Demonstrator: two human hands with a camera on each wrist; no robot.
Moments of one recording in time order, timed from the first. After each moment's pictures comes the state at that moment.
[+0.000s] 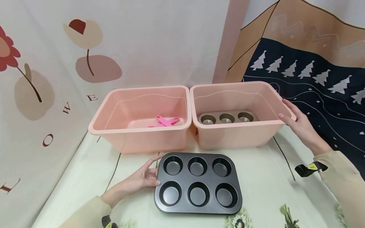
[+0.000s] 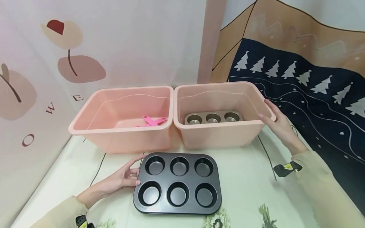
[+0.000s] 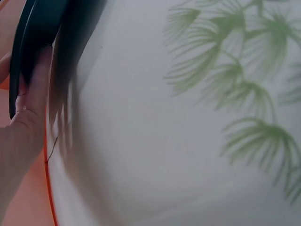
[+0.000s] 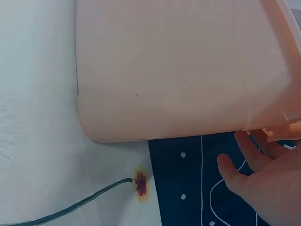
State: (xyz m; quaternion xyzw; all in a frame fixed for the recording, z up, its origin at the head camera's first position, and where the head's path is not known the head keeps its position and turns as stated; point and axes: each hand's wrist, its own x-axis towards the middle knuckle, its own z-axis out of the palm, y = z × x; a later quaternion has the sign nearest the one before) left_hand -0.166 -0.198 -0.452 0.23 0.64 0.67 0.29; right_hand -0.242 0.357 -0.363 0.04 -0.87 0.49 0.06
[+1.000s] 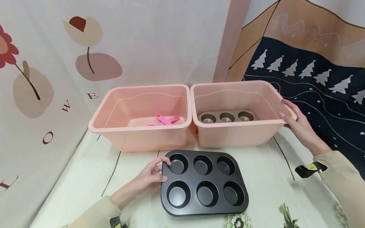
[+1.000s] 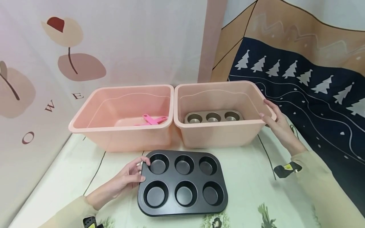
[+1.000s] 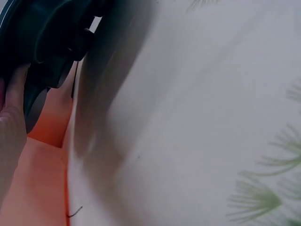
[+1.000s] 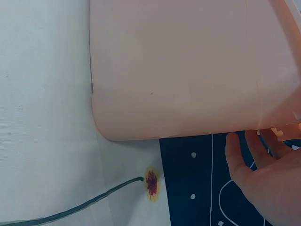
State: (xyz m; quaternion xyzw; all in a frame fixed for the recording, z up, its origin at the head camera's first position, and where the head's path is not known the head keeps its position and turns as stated) left_hand -0.152 -0.161 -0.435 0.22 0.55 0.76 0.27; right_hand -0.243 0.355 -0.369 0.07 -0.83 0.55 0.07
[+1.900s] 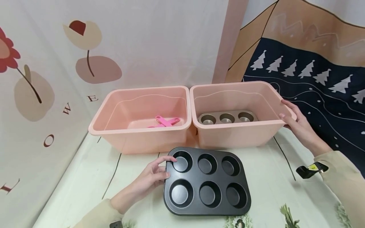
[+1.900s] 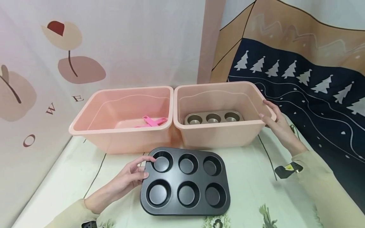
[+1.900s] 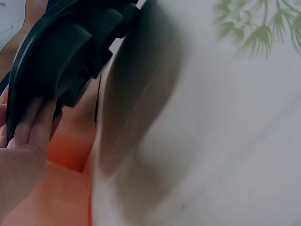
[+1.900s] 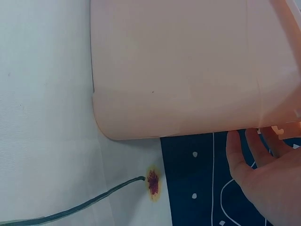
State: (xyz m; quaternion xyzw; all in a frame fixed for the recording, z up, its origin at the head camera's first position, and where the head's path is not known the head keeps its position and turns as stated) left_hand -0.147 -0.148 -0.416 0.17 0.58 0.75 0.25; right_hand -0.243 0.356 -0.371 0.08 -0.82 0.56 0.06
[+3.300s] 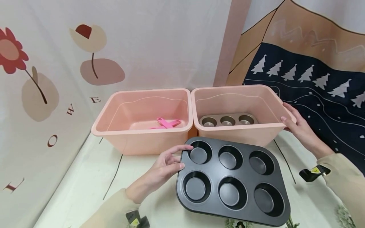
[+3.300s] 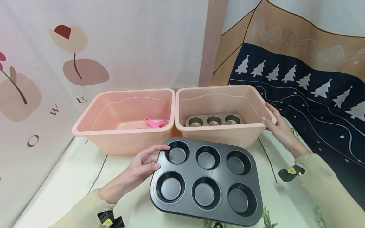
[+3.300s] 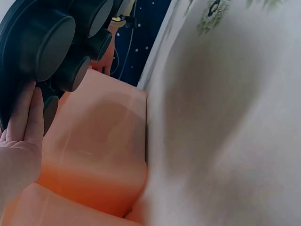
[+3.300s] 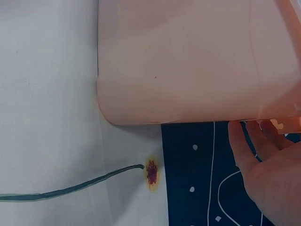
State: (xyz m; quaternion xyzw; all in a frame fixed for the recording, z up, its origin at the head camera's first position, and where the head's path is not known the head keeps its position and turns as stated) left_hand -0.156 -0.106 -0.378 0.29 0.54 0.77 0.20; right_hand -0.240 0.360 -0.366 0.10 -0.85 0.51 0.05
